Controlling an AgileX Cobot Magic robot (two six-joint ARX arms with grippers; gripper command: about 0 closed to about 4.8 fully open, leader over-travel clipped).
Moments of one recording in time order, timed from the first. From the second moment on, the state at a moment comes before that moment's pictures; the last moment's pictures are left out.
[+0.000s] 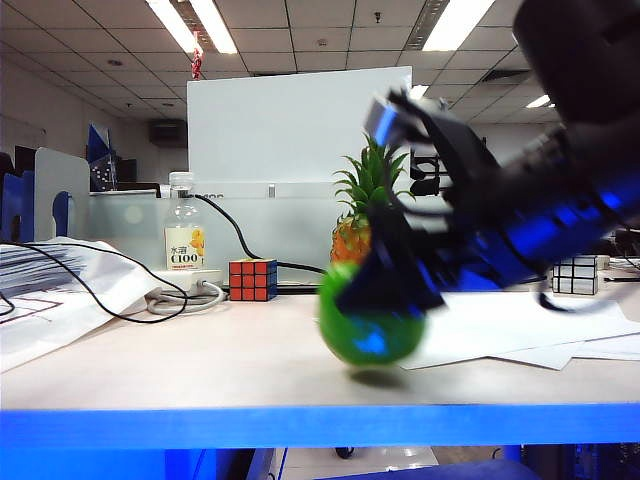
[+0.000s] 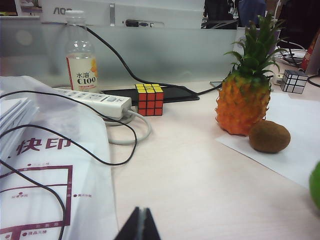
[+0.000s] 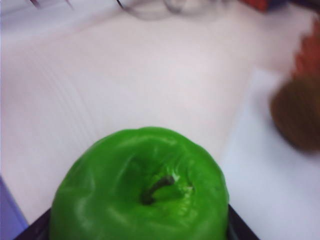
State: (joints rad) left arm 0.01 0.00 0.01 -0.01 0.38 -0.02; right arm 0.70 1.44 0.37 0.65 -0.06 -0.07
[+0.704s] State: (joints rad) left arm 0.01 0.00 0.01 -0.01 0.38 -0.02; right arm 0.70 1.43 0.32 0.68 0.00 -0.08
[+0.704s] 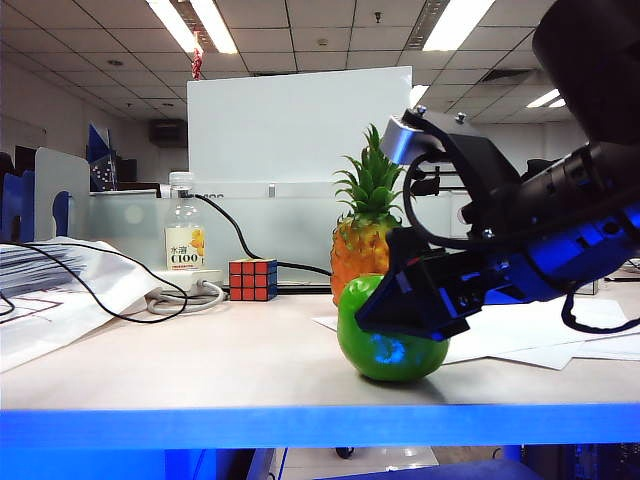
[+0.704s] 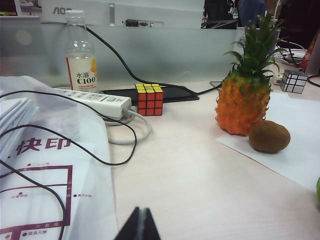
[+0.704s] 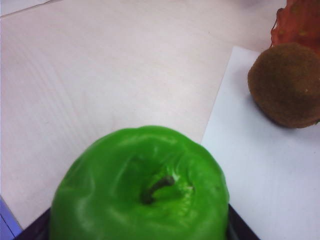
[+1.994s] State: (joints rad) left arm 0.01 0.00 0.01 -0.01 0.38 -0.02; right arm 0.61 1.39 0.48 0.79 0.09 -0.18
